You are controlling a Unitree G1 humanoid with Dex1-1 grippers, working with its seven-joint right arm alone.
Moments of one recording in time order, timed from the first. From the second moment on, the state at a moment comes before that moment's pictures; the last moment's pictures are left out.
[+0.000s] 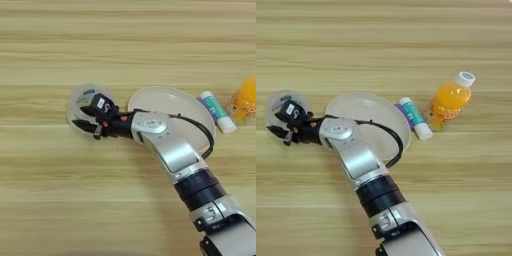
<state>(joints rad) -0.37 -0.27 0.32 0.17 -0.03 0.23 0.79</state>
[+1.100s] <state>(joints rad) -0.35 -0.27 0.31 0.13 -0.10 0.19 0.71</state>
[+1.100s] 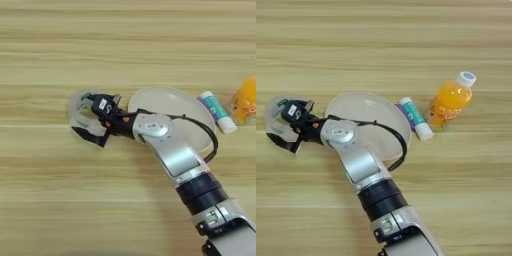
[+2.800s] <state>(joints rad) -0.31 -0.35 -0.48 0.11 0.12 -0.10 0.09</state>
